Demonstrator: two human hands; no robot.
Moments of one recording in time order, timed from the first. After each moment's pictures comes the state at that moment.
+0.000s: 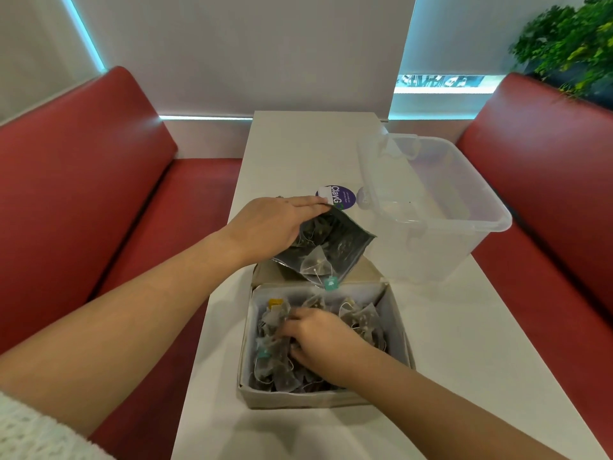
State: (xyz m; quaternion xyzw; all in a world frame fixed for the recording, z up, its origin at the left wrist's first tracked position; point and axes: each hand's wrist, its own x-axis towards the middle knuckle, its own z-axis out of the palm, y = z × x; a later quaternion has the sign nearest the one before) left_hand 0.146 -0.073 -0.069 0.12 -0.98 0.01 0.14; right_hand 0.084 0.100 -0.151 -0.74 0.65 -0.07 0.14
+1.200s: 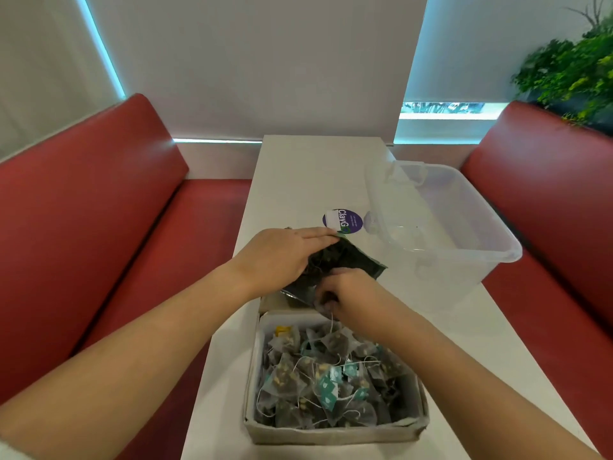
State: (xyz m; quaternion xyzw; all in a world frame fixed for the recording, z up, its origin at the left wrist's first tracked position) left_hand 0.151 -0.067 -0.066 0.12 -0.98 -0.03 0.13; right_hand 0.028 0.066 -0.084 -0.67 0.72 -0.12 0.13
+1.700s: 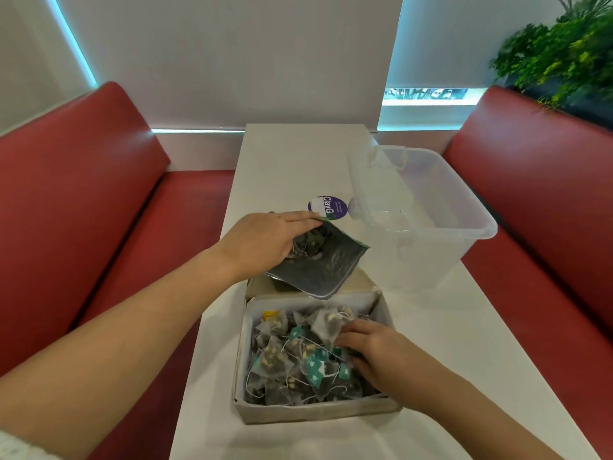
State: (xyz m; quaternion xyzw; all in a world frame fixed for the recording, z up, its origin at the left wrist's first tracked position) left_hand 0.150 -0.068 -0.067 0.11 -0.98 -0.01 0.14; right_hand 0.032 0.165 -0.128 -0.70 0.70 -0.11 0.13
